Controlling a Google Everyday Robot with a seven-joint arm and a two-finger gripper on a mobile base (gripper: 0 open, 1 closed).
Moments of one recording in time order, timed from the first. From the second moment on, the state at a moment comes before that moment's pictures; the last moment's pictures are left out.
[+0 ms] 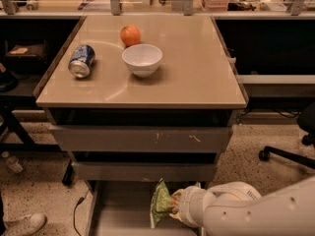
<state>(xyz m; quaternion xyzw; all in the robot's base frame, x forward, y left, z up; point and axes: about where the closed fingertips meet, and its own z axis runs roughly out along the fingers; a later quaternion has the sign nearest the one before) 0.386 -0.062 0.549 -0.61 0.74 0.02 0.27</state>
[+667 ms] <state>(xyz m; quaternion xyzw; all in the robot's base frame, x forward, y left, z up) 0.394 -0.050 0.604 -0.61 0.72 0.02 0.35</state>
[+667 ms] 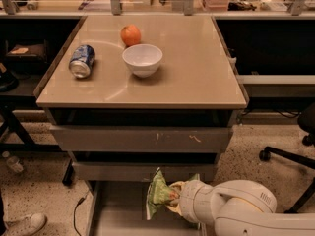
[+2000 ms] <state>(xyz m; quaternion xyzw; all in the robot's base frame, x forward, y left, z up) 0.417 -0.056 0.777 -0.60 0.66 -0.09 0.44</state>
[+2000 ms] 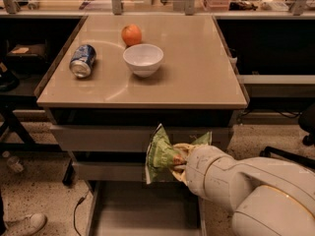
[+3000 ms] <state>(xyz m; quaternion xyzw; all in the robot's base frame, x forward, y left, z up) 0.505 -0.062 0.841 -0.57 0.66 -0.10 0.48</state>
